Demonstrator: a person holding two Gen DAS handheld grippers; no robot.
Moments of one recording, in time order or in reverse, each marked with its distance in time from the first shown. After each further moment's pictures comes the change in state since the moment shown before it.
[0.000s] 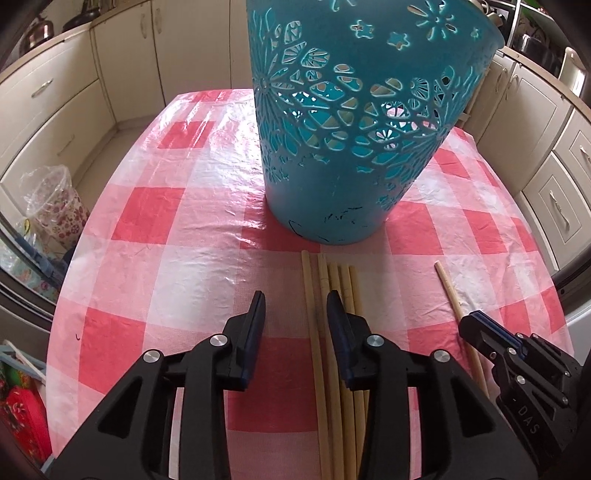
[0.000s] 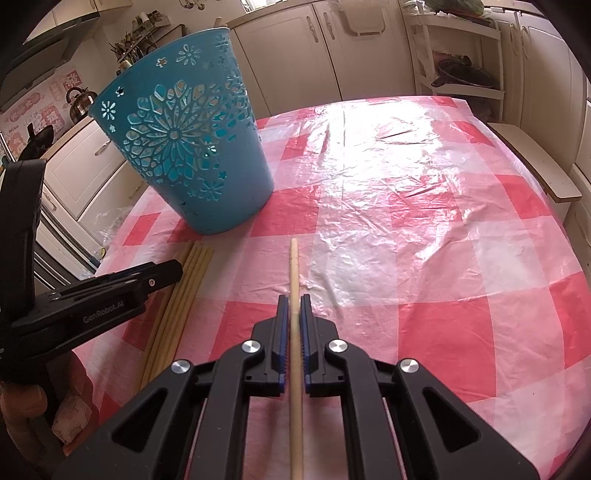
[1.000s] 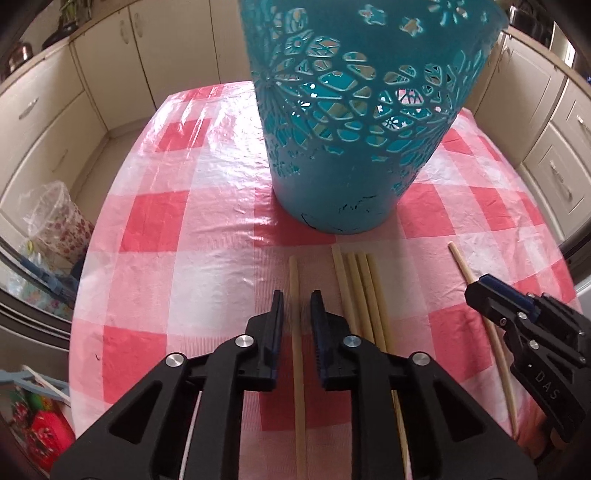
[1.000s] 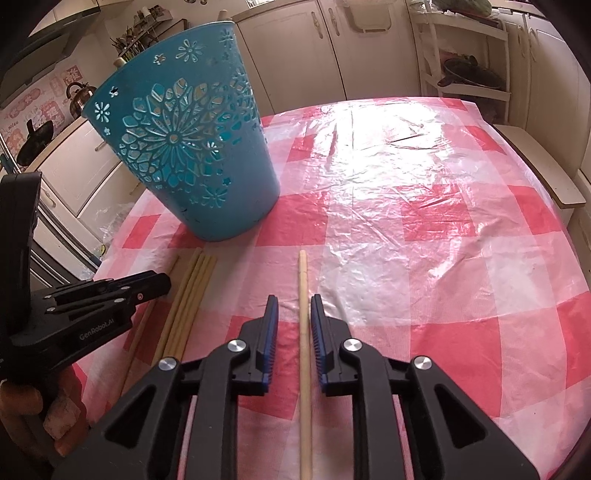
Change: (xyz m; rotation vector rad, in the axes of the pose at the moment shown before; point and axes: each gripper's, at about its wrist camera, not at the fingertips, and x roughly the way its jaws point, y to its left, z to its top) left arm 0.006 0.004 0.009 0.104 0.063 0.036; right arm 0.011 0.005 0.015 -0.020 0.024 -0.004
